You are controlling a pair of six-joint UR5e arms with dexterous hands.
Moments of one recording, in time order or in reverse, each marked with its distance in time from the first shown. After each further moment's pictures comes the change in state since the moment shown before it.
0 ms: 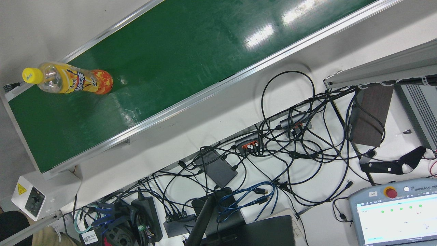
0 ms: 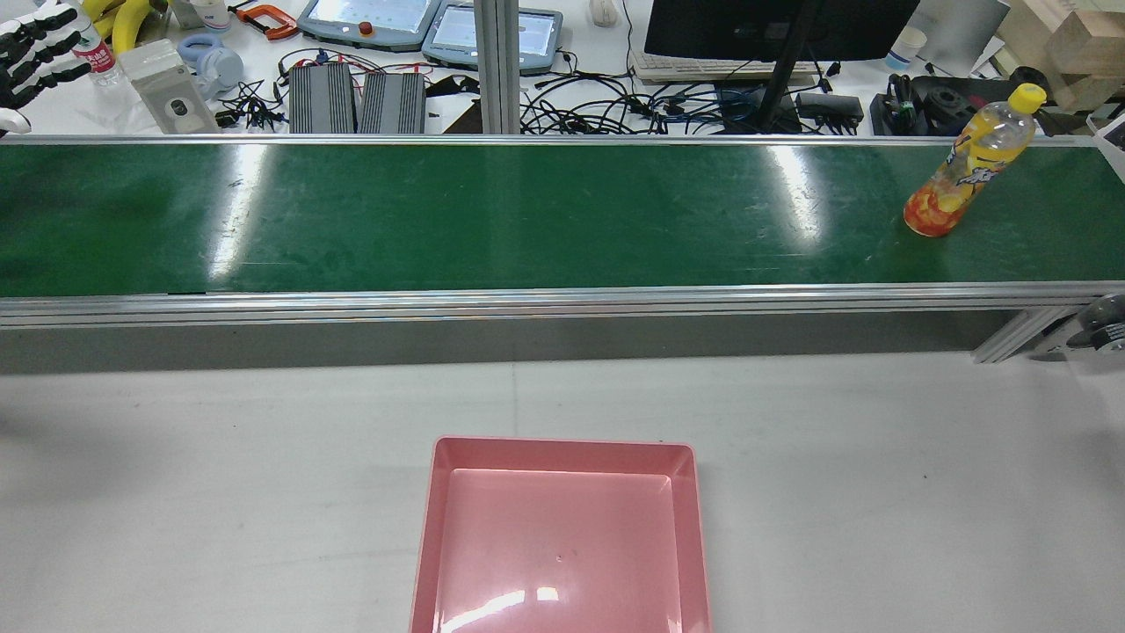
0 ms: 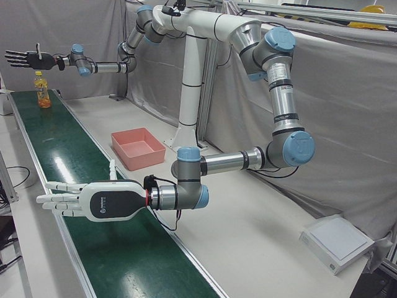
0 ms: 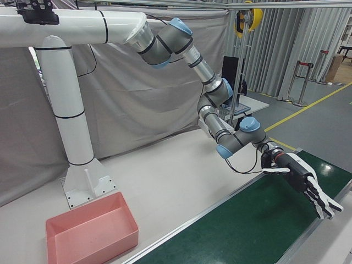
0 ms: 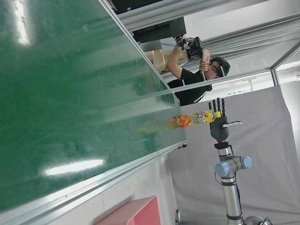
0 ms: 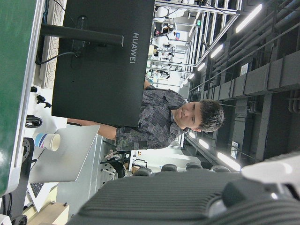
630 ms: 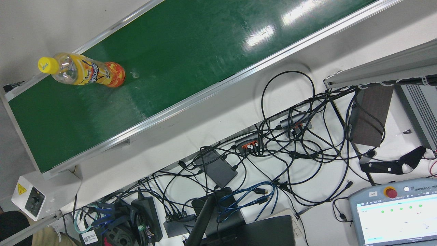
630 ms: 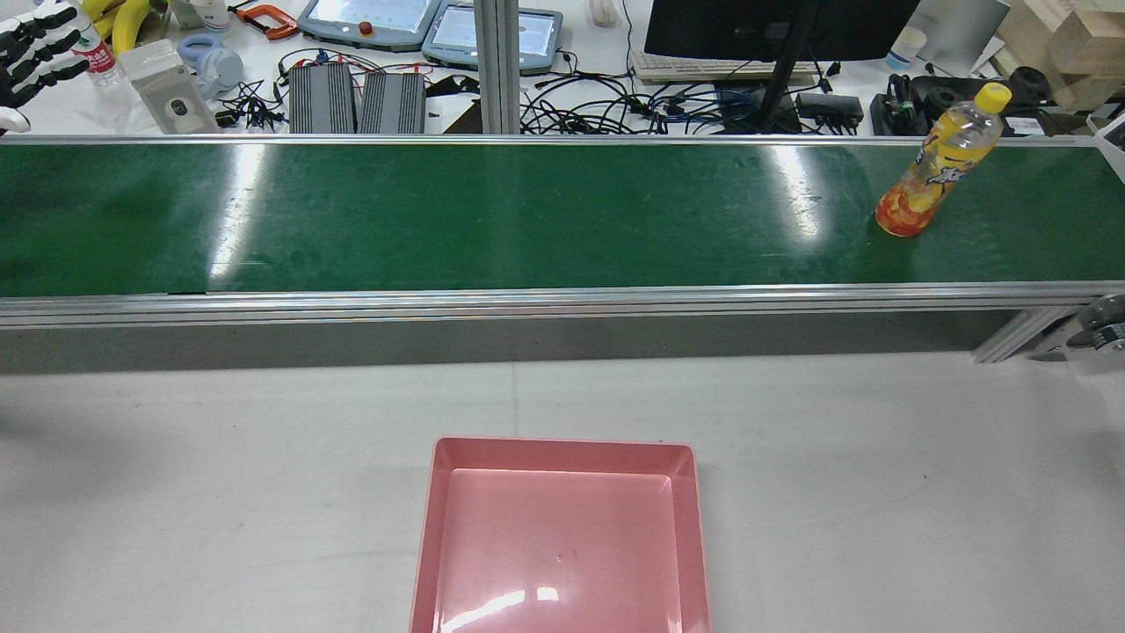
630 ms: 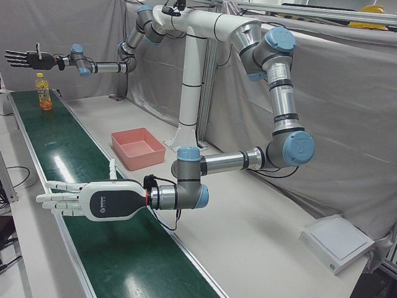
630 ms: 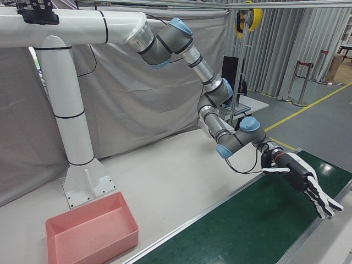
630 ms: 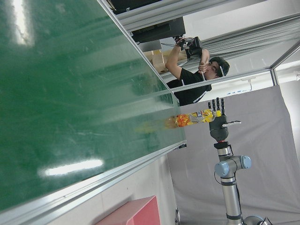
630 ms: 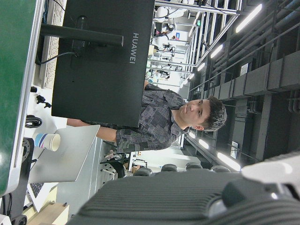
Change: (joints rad) left arm -0.001 0.000 -0.002 -0.001 0.000 0.000; right arm 0.000 0.000 0.000 0.000 0.000 0.000
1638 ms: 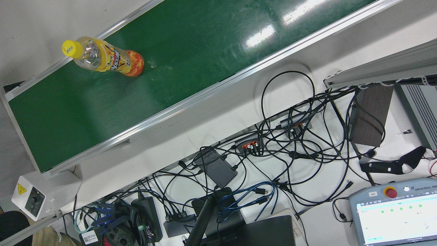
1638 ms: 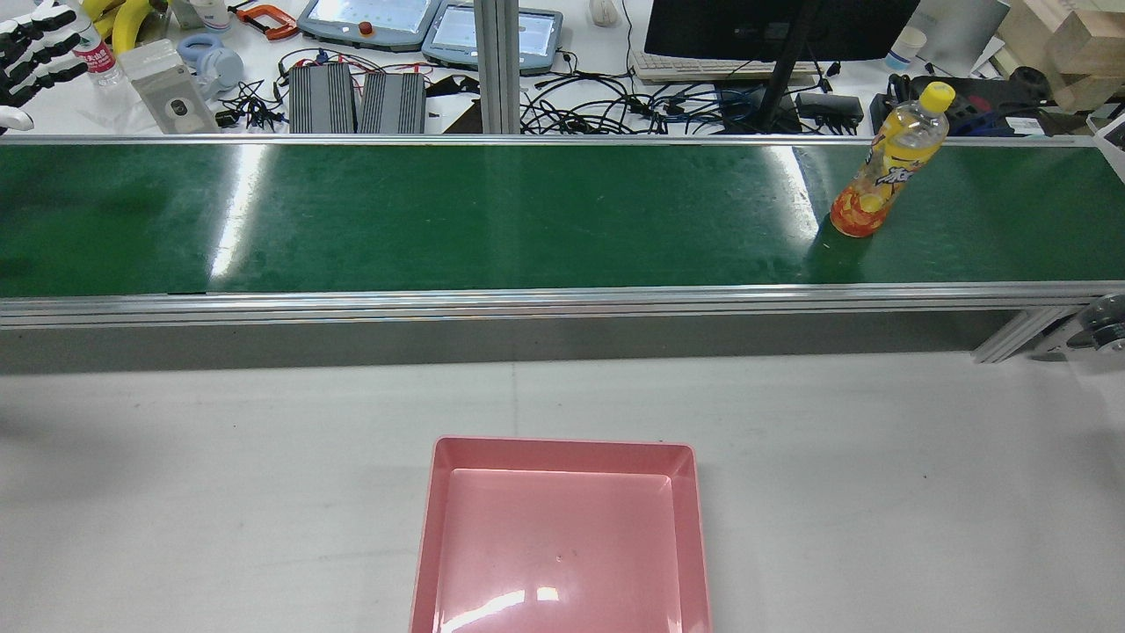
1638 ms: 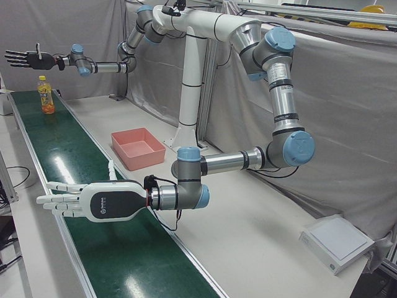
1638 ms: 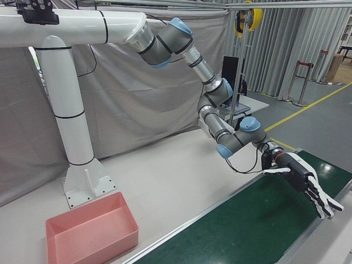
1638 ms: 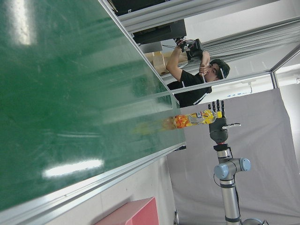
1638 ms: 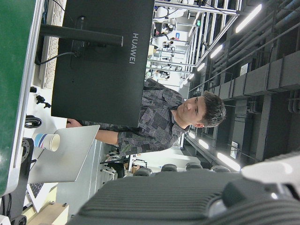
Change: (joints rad) left arm -0.002 0.001 0.001 0.009 0.002 -0.008; right arm 0.000 0.001 0.000 0.000 0.000 0.000
